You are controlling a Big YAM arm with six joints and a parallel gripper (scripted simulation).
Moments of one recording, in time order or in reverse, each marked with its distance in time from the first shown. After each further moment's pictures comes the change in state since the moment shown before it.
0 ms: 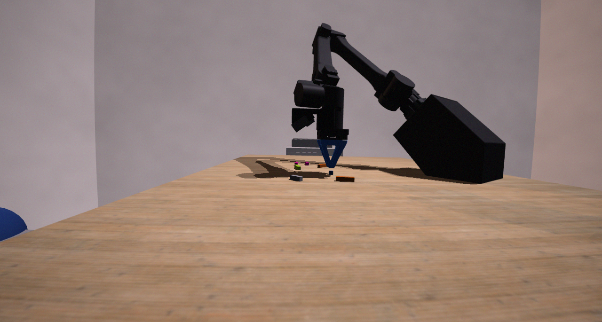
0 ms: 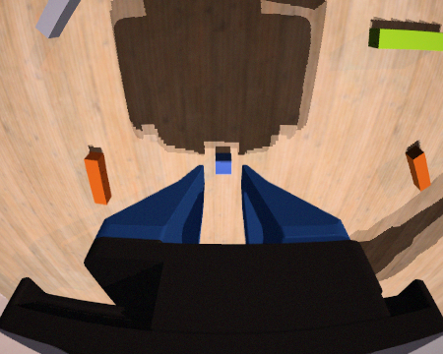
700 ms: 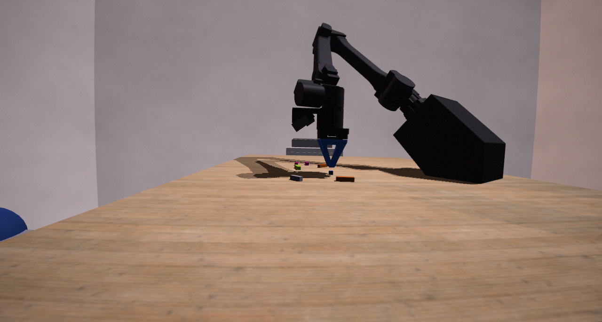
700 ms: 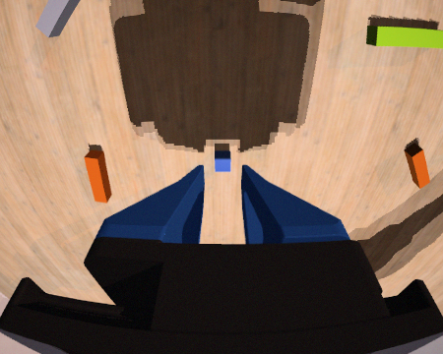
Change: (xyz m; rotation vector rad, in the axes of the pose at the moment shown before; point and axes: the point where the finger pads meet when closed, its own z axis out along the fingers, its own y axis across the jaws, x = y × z) arm 0.001 0.000 -0.002 0.001 0.002 0.003
